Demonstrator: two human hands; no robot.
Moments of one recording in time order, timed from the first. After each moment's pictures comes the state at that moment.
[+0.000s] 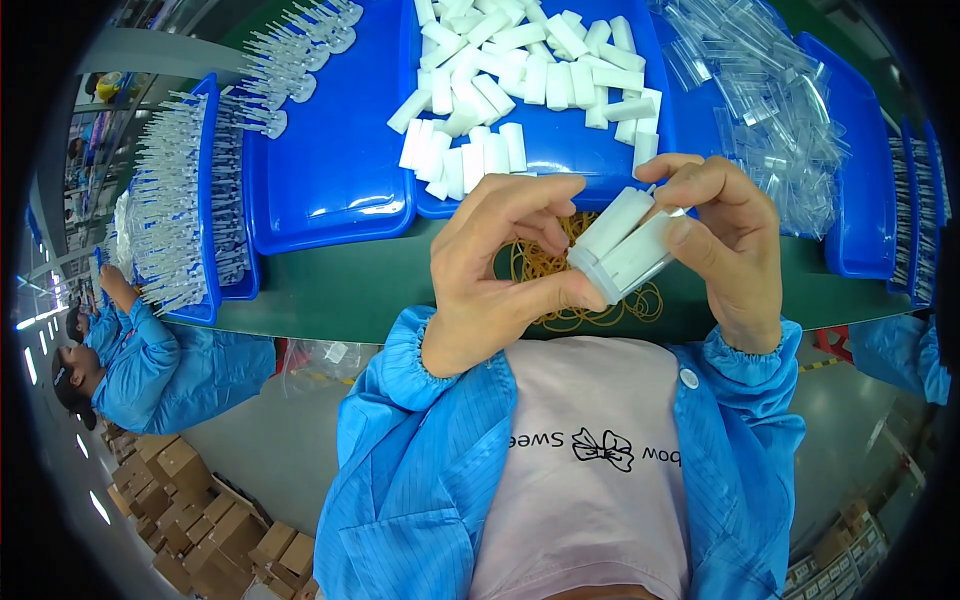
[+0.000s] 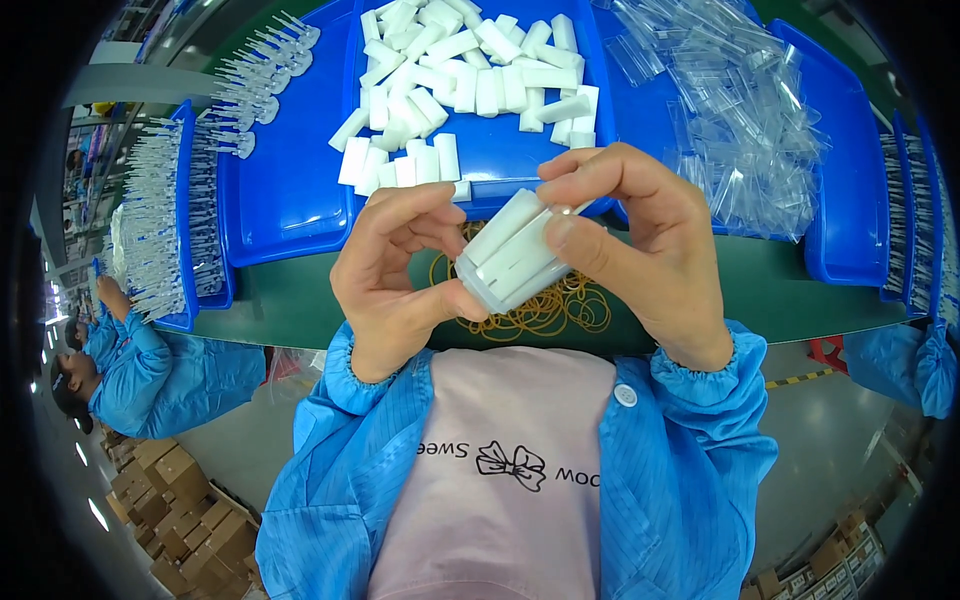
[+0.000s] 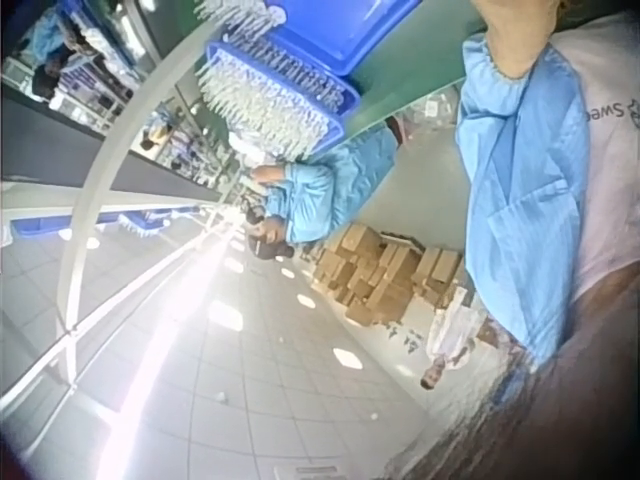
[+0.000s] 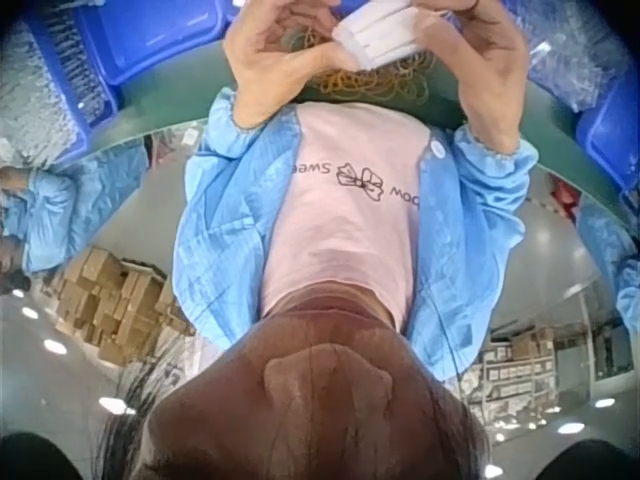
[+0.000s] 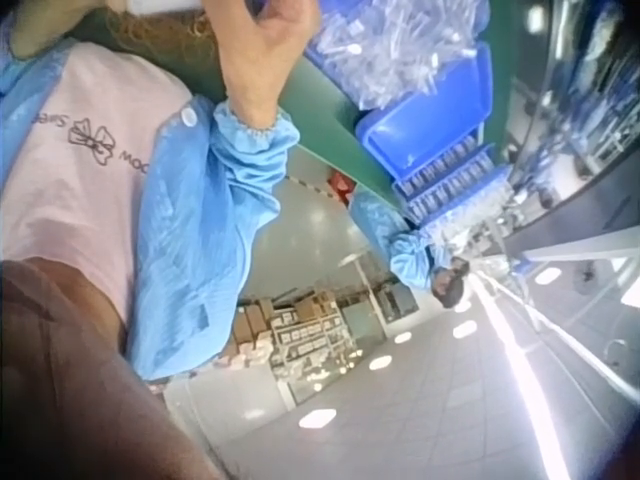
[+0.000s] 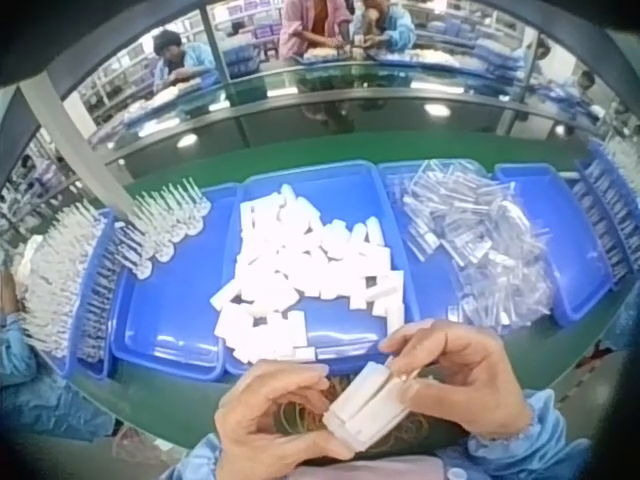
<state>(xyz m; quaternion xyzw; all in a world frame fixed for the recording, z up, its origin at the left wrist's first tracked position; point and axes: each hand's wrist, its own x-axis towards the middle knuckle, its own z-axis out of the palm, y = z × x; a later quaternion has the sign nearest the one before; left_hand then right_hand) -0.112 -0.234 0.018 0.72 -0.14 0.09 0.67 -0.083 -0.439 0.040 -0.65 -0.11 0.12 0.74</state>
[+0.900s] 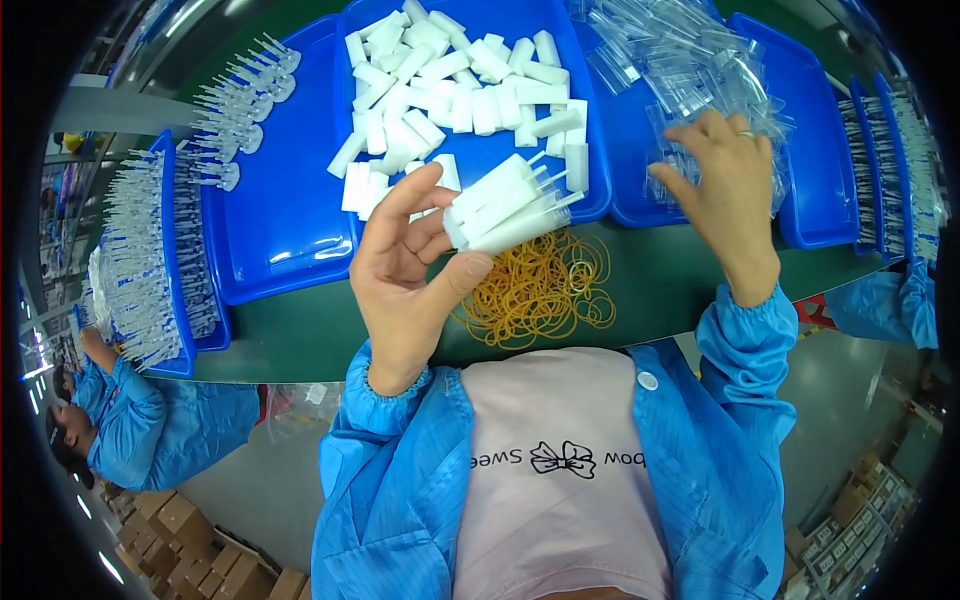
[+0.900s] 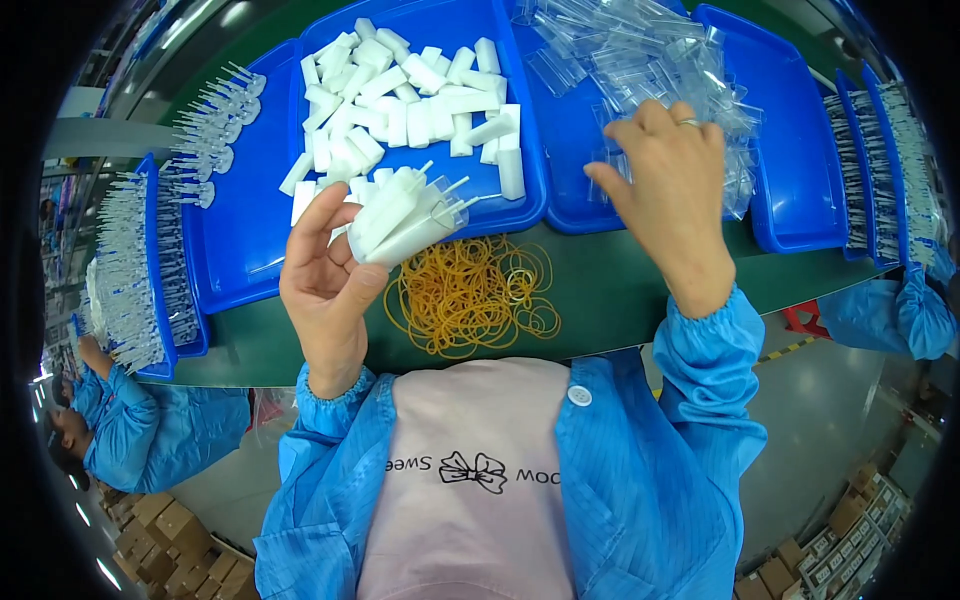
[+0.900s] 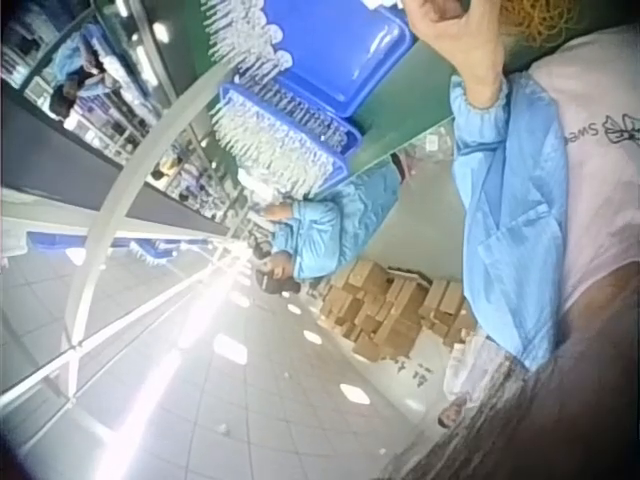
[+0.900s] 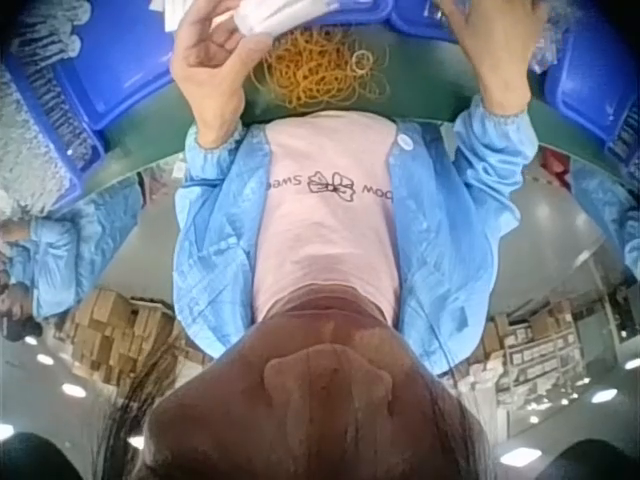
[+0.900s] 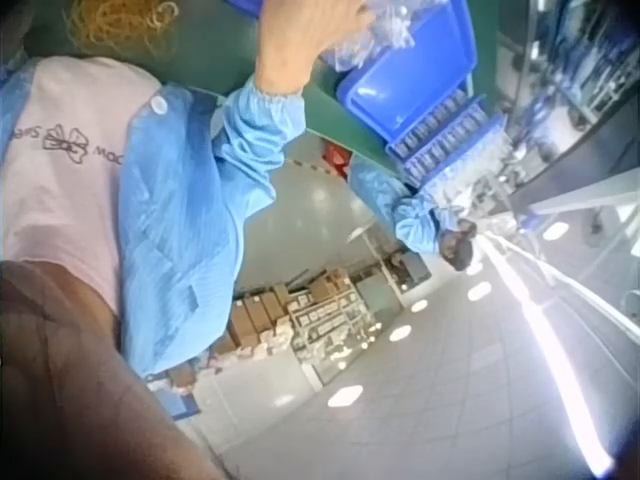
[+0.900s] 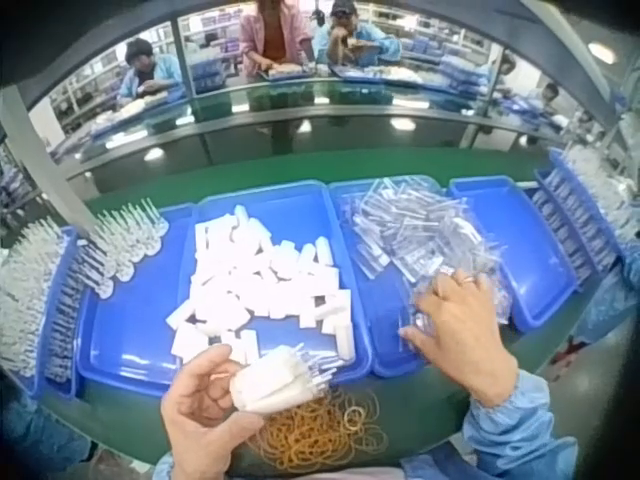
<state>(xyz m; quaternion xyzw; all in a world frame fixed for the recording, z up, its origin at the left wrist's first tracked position) -0.109 -0.232 0.016 0.60 -0.02 0.03 0.80 -0.049 -0.500 0.032 -0.98 -0.15 -0.15 0.05</state>
